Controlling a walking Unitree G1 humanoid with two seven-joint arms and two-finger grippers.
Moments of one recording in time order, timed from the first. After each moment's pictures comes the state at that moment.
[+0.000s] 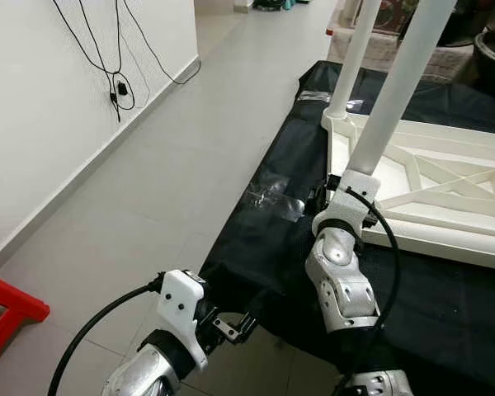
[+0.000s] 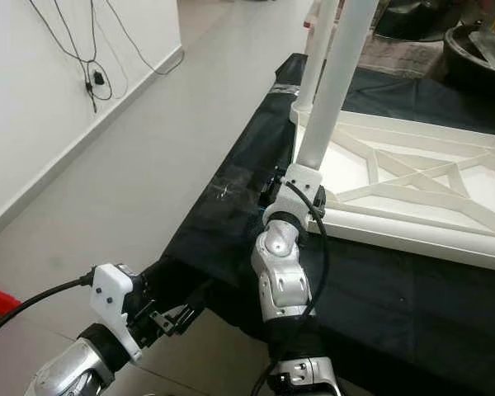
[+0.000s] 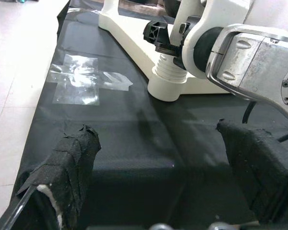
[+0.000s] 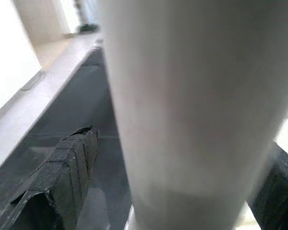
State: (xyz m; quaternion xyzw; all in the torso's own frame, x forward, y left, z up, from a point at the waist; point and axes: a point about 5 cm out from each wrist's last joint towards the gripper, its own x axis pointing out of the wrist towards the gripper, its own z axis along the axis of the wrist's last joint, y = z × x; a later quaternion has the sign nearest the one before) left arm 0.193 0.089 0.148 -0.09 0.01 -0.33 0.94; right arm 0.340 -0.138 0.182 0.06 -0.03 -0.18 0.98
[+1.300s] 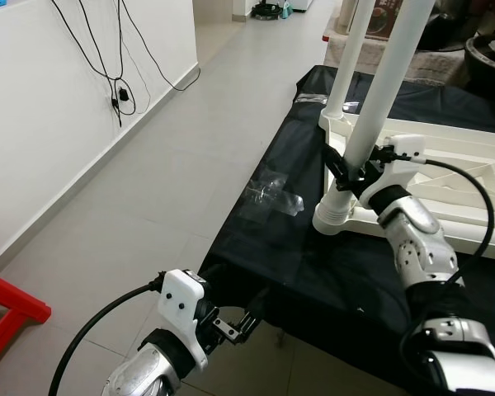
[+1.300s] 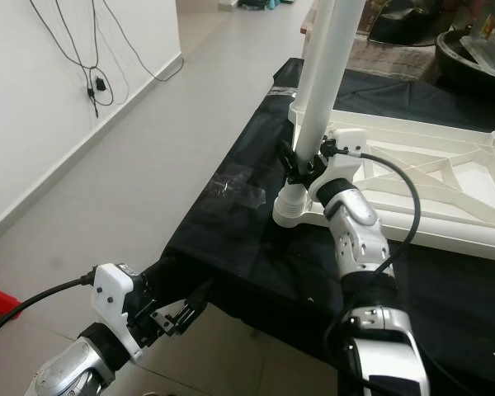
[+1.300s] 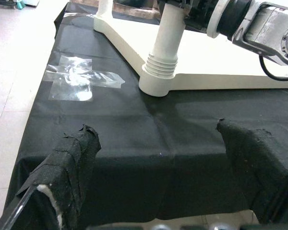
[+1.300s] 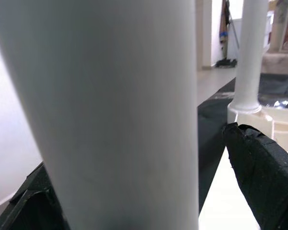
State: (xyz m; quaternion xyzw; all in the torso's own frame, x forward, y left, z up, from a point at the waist) left arm 0.193 0.090 0.148 -0.09 0.01 -0.33 0.94; right arm 0.371 -0.209 0.221 0.05 -0.11 0.16 0.98
